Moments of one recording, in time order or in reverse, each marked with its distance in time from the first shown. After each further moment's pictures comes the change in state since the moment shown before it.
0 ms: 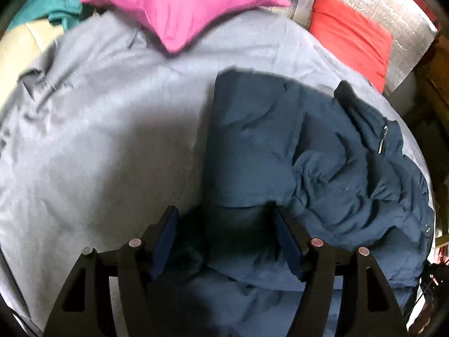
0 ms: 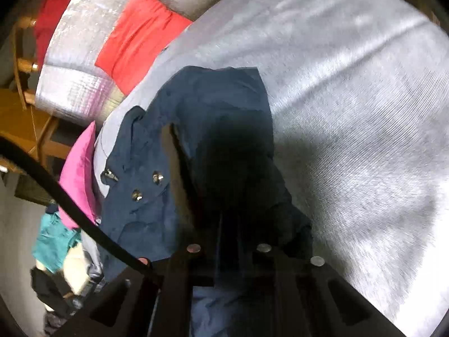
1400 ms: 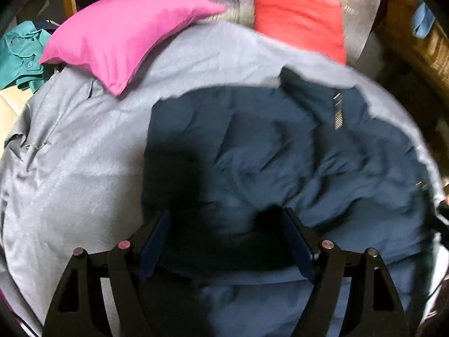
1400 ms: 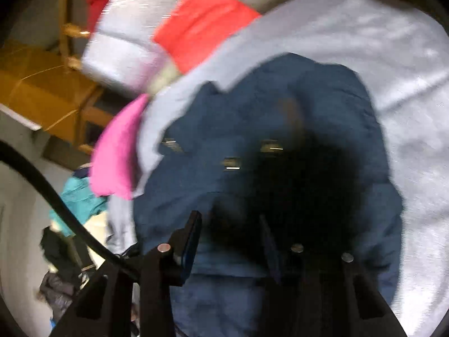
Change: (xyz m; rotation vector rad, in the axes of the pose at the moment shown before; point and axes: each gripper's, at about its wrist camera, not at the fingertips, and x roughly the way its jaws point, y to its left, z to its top) left arm -0.025 -0.066 -0.020 0.263 -0.089 -0.023; right arm -0.026 0.070 -0.045 -0.251 0.003 0.185
